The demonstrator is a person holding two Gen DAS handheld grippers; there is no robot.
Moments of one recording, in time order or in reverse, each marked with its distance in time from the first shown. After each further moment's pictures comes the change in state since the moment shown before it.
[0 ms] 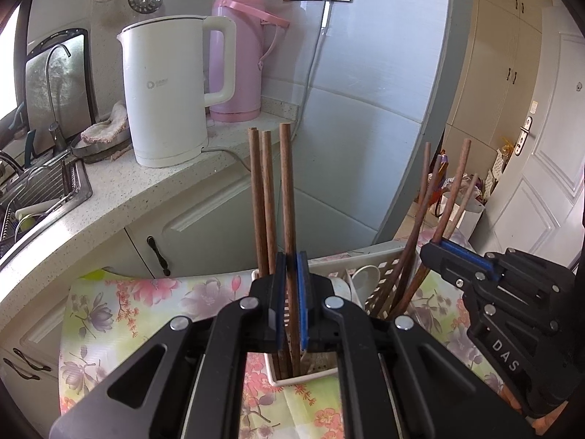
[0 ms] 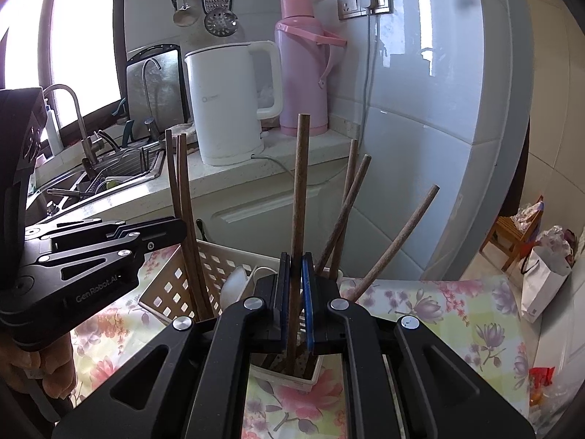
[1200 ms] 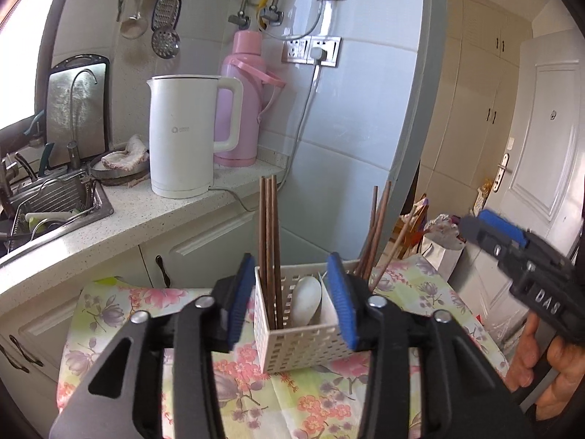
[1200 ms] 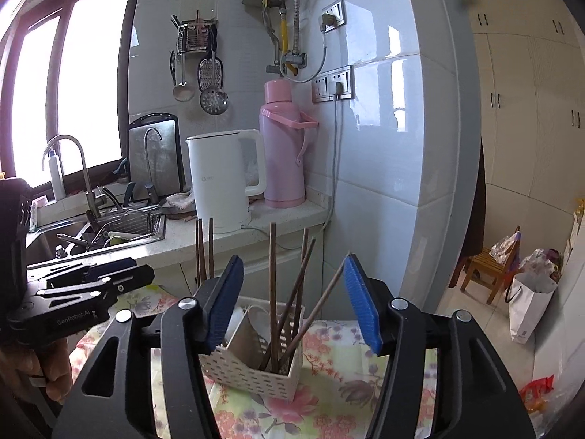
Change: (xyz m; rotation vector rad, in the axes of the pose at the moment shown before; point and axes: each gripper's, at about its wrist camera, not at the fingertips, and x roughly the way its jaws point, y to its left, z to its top) left arm -0.098 0.004 -0.039 -0.031 -0.221 -0.055; right arm -0.110 -0.006 -0.011 0.034 -0.269 -0.067
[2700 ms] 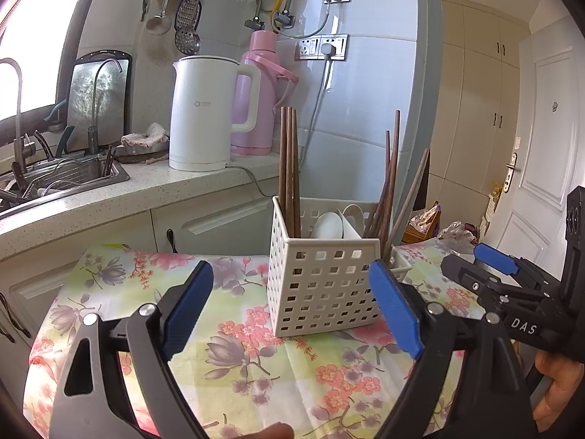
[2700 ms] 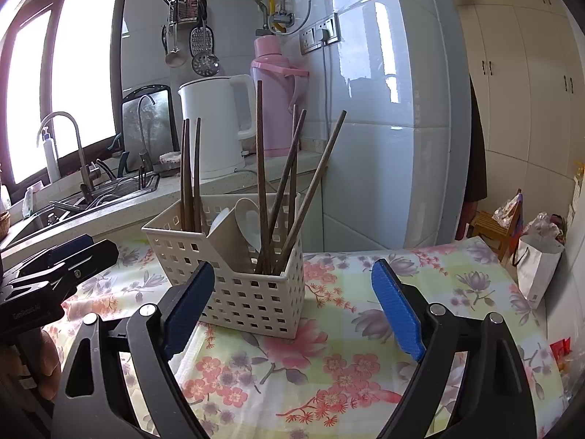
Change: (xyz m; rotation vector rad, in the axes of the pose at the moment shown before) left arm 0.005 0.008 -0.095 0.005 -0.083 0.052; right arm 0.025 -0.007 -0.109 0.044 0.061 -0.002
